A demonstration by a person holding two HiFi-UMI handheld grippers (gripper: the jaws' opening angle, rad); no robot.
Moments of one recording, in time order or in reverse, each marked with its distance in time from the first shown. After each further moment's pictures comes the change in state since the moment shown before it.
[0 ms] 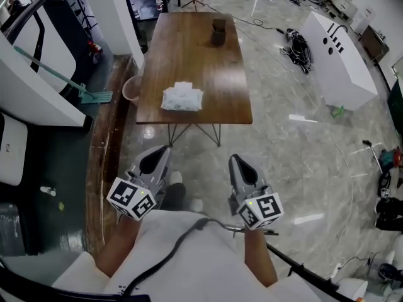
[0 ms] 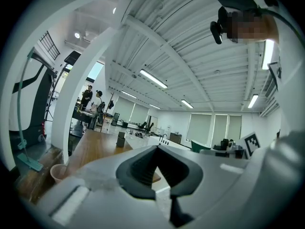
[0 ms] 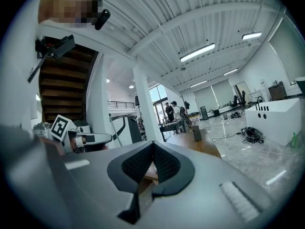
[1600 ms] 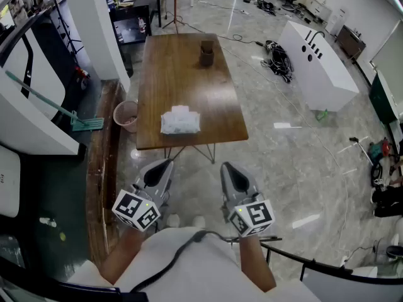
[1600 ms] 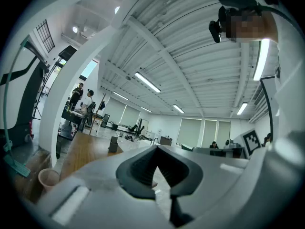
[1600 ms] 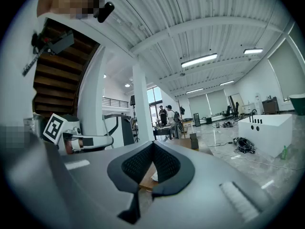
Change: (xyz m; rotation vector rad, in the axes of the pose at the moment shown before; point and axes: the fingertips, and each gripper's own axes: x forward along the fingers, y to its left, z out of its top) left arm -0.007 0.039 0.032 -0.005 -0.037 -0.132; right arm 0.054 0.057 0.025 -0.077 -0.024 -0.105
